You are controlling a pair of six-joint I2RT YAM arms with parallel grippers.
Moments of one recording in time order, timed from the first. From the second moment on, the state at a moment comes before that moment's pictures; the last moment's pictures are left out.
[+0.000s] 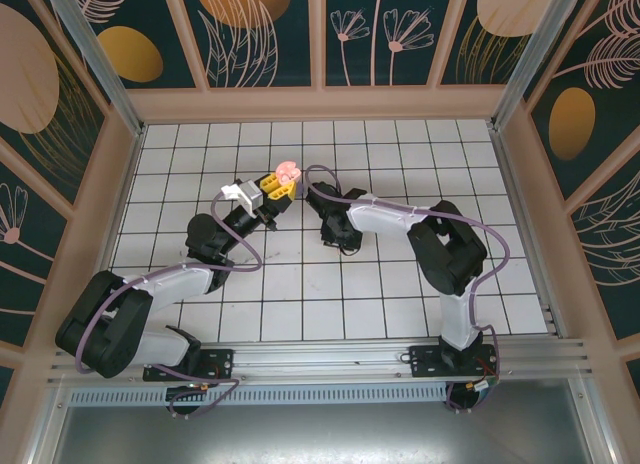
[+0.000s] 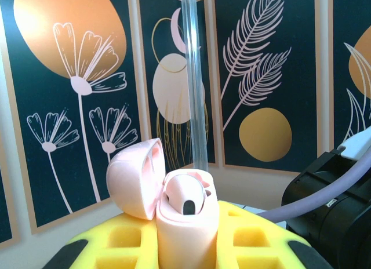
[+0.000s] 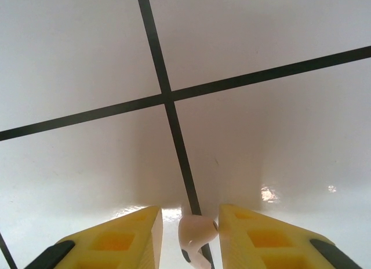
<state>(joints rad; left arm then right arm) -0.51 1.35 0.47 1.27 0.41 -0.09 0.79 1.96 1.34 -0.75 0.13 0.94</state>
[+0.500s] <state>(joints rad) -0.51 1.35 0.47 1.27 0.41 -0.09 0.79 1.98 1.34 -0.75 0.13 0.94</state>
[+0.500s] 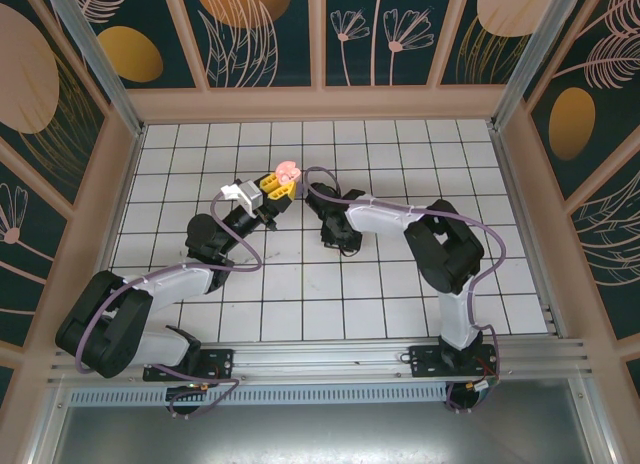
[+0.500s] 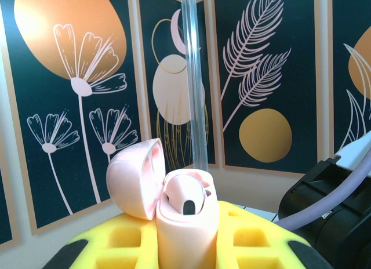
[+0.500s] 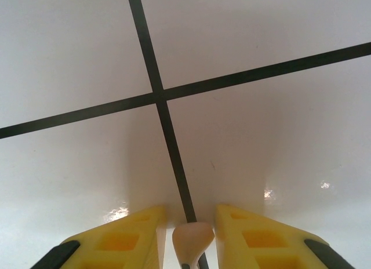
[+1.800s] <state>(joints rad) -0.51 1.33 0.47 1.27 0.41 -0.10 0.79 1.83 1.22 -0.70 0.15 0.92</state>
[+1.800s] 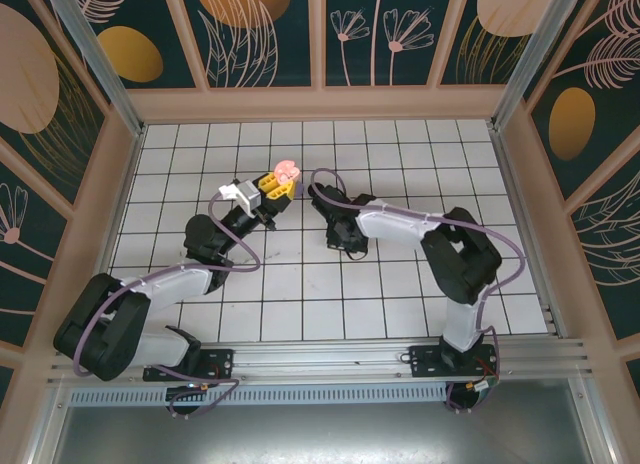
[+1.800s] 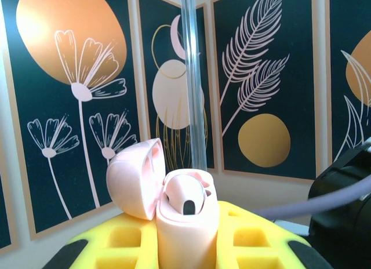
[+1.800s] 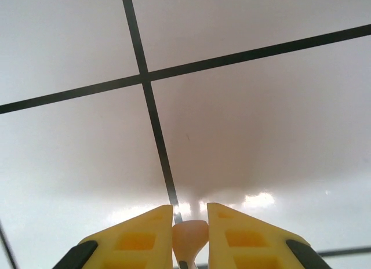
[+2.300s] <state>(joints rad) -0.51 1.27 0.54 1.18 0.42 -0.11 0.74 1.50 1.17 -0.65 0.21 0.91</state>
